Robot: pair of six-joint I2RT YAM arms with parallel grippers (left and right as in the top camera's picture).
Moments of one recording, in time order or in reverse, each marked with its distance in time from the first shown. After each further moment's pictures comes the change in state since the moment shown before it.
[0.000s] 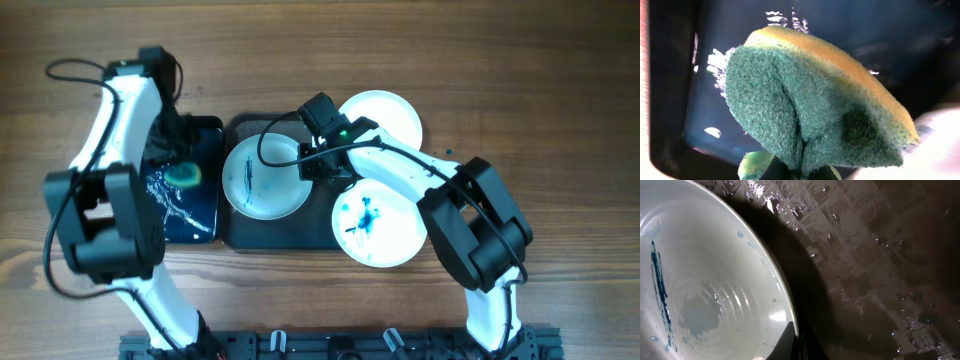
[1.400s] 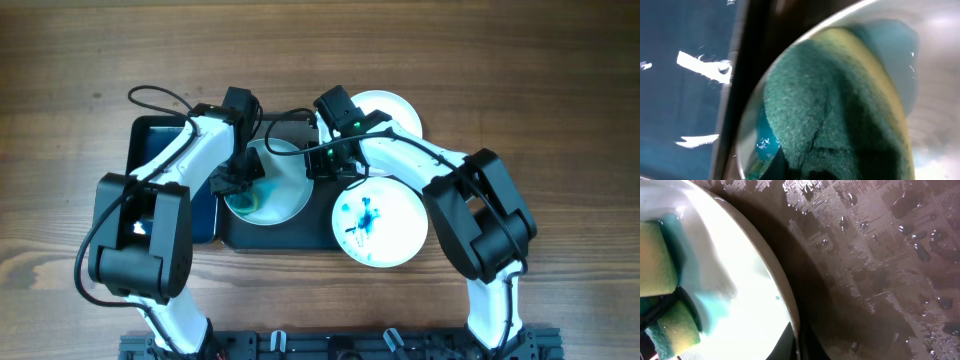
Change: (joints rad) left arm -0.304 -0.076 -0.381 0.294 -0.010 -0.232; right arm -0.074 0.021 -0.008 -0.004 -0.228 -0.079
